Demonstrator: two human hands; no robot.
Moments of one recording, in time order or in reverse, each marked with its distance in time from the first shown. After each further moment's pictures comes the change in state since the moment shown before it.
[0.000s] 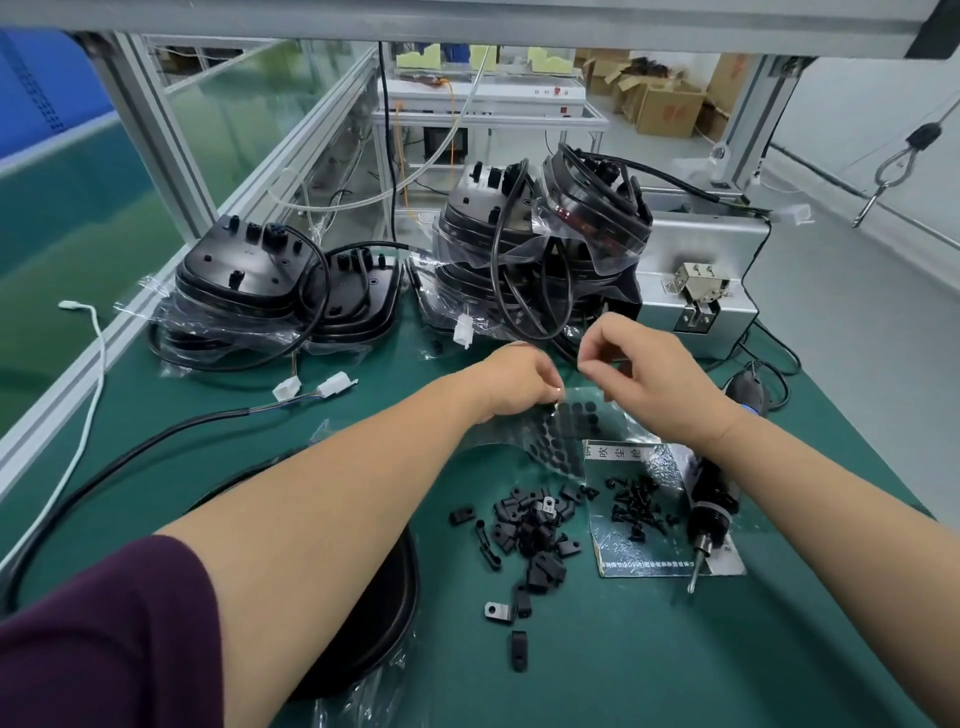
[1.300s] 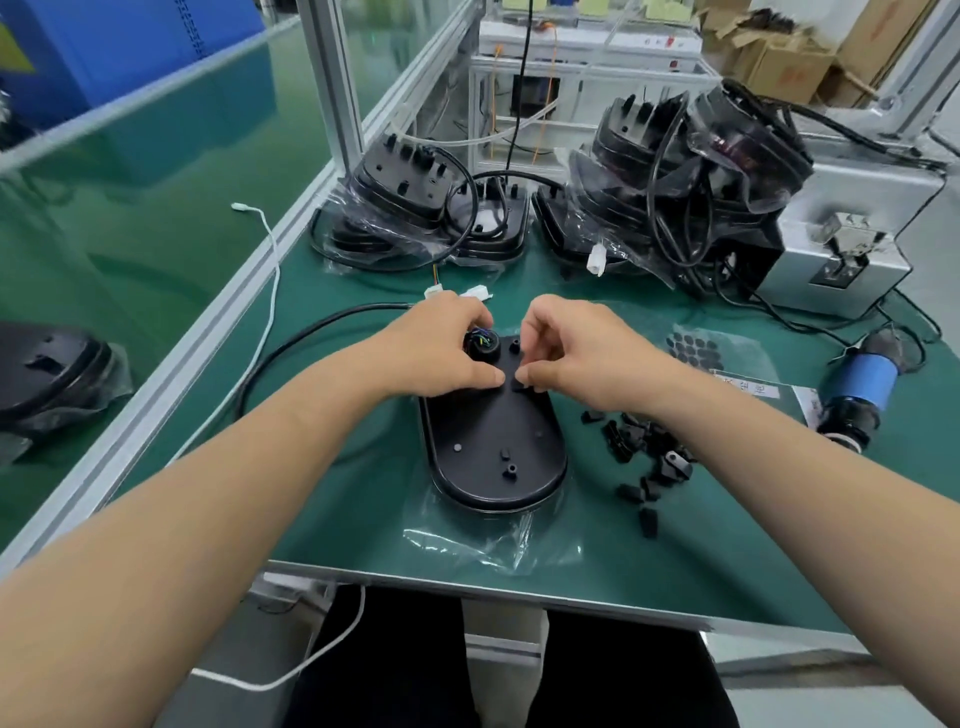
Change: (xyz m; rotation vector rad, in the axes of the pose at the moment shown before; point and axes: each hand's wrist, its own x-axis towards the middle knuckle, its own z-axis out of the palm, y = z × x) left_hand -0.200 -0.090 -0.077 0.263 0.245 -0.076; right_hand 0.014 -0.164 0.095 0.132 -0.382 0.135
